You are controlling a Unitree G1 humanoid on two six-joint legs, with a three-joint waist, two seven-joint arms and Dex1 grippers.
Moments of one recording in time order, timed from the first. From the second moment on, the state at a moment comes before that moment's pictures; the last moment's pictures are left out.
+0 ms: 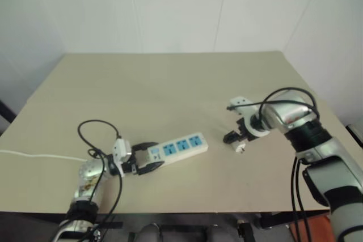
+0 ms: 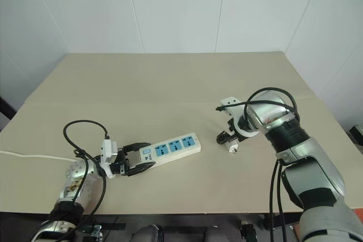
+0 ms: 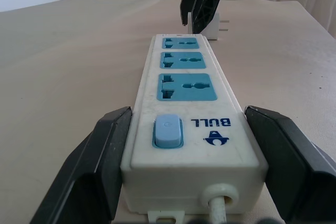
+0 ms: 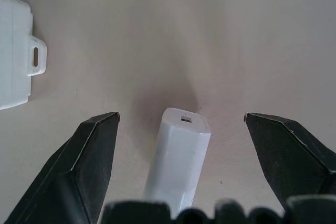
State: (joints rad) left arm -0.30 0.40 0.04 0.50 -0.35 -0.32 -1.33; right arm -1.04 -0.68 0.48 0.26 0.36 1.47 0.65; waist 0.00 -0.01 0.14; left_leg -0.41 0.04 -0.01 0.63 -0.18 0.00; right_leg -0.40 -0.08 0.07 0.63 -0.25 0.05
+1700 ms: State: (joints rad) left arm -0.27 0.47 -0.08 0.30 -0.39 -0.09 -1.47; right arm -0.47 -0.29 0.00 0.07 0.61 0.43 1.16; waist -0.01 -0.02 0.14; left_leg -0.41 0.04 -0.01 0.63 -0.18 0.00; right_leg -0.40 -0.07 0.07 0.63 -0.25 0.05
